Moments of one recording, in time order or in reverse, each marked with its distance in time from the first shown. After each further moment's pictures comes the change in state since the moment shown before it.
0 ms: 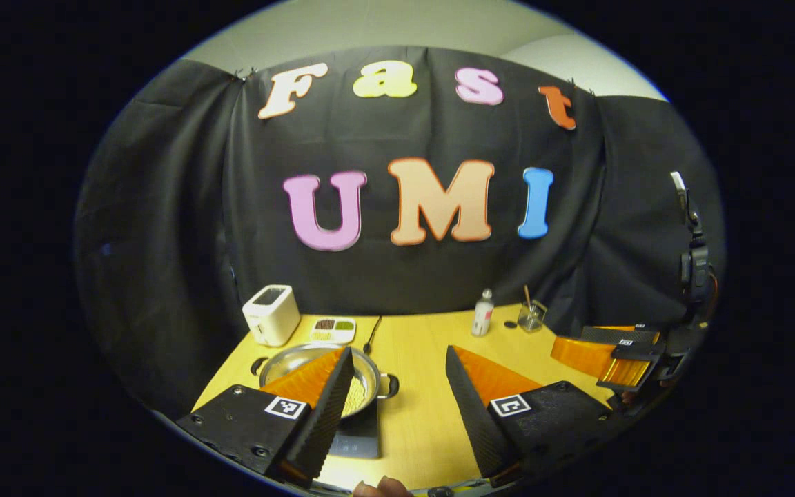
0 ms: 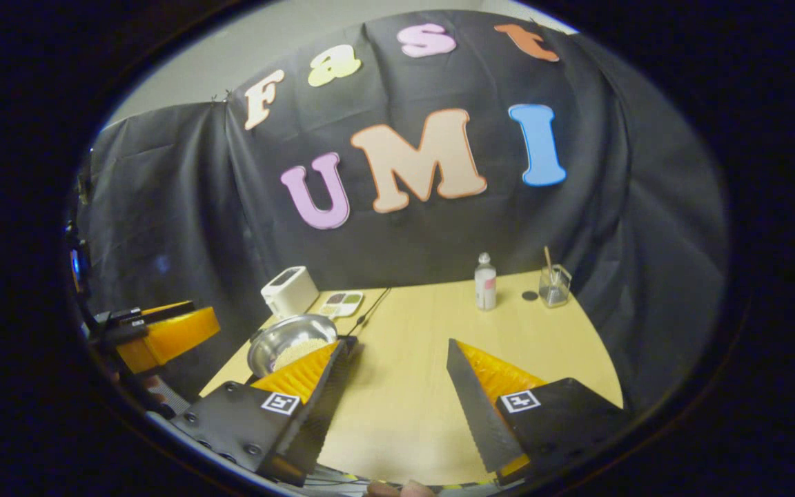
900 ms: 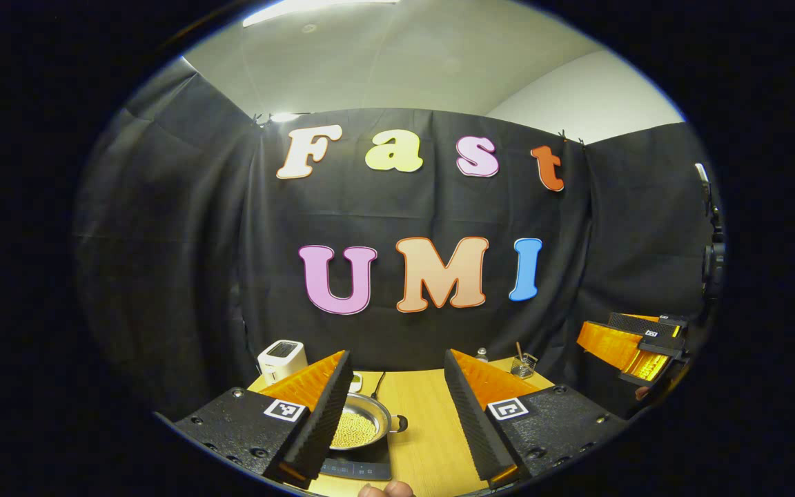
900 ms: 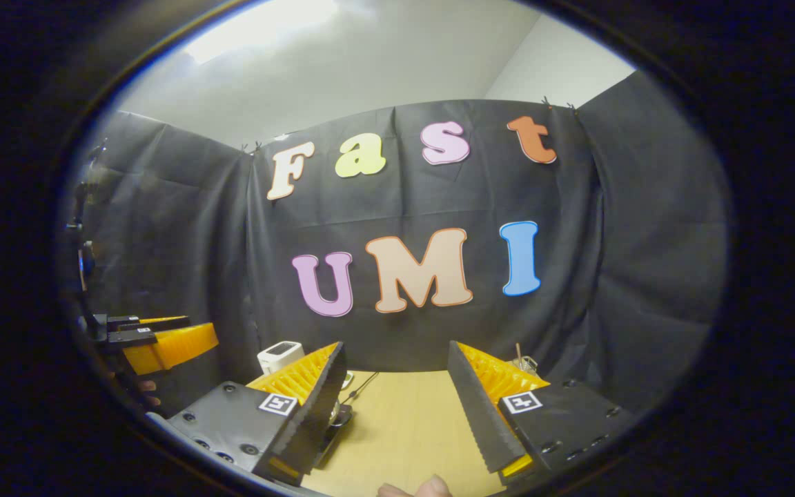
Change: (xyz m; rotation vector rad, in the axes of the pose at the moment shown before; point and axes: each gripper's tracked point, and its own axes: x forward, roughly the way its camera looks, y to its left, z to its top) left arm -0.070 0.034 0.064 -0.009 -0.235 -0.017; right arm -0.105 0.046 0.074 -0.088 -0.362 -0.071
